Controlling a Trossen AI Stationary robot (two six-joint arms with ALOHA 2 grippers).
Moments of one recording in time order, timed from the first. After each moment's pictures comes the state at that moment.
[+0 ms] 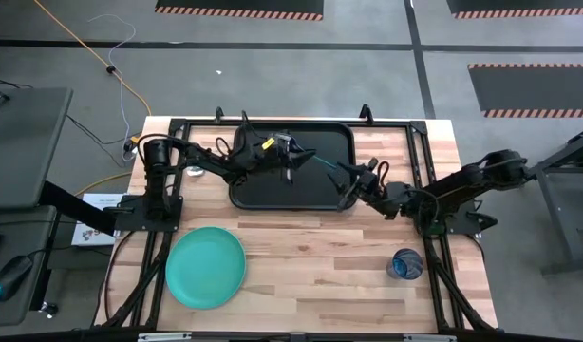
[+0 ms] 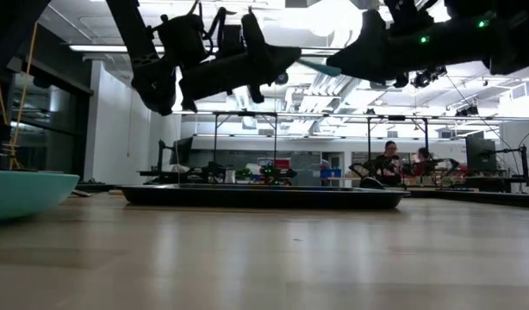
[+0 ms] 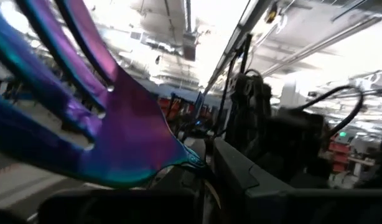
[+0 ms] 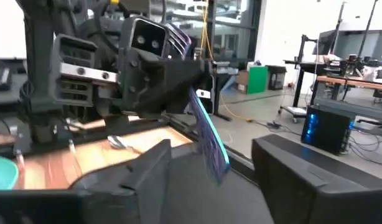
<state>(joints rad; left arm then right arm) 0.28 1.94 0.85 1.48 0.17 -0.30 0.15 1.33 0.37 1.07 0.77 -0.11</state>
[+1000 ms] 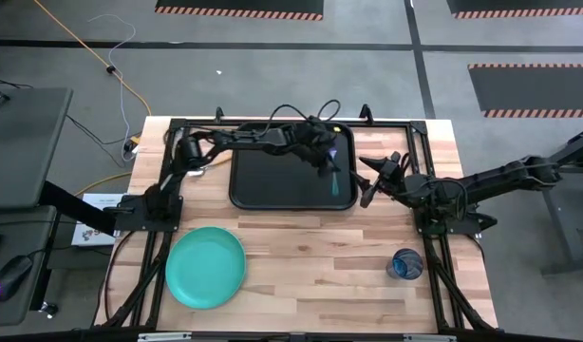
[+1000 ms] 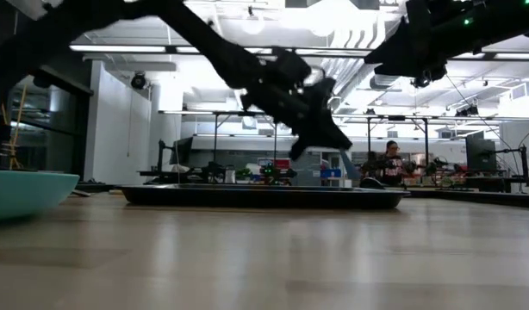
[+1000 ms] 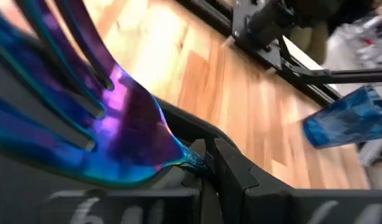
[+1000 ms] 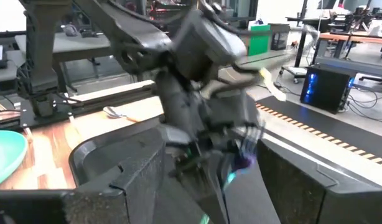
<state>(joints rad) 0.36 2.26 1.68 -0.07 0.52 -0.32 0.15 0.81 0.37 0.31 0.77 0.12</state>
